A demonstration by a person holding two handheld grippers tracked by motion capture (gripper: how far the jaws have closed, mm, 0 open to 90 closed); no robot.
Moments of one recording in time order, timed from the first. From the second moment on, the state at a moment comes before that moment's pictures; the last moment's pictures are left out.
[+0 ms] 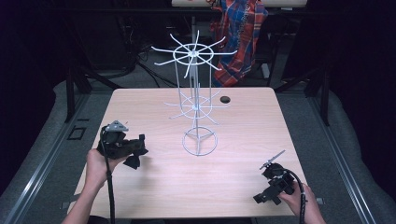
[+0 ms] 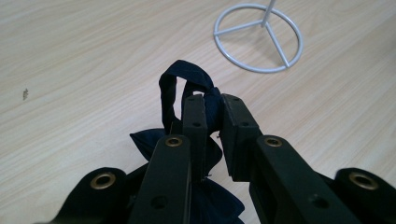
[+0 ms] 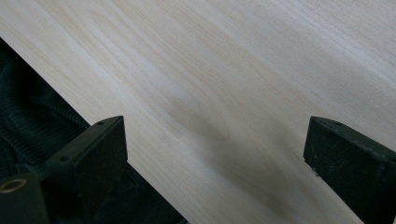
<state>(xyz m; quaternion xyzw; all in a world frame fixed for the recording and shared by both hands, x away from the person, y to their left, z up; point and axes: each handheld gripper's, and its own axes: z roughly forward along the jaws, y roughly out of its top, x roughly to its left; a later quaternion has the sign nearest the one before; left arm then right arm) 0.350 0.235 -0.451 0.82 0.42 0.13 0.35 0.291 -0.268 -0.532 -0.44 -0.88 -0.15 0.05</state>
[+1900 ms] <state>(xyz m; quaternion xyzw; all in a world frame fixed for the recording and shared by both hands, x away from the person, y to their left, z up) 0.412 0.204 -0.419 0.80 0.41 0.12 0.42 0.289 -0.263 -0.535 -0.44 -0.88 -0.15 0.07</state>
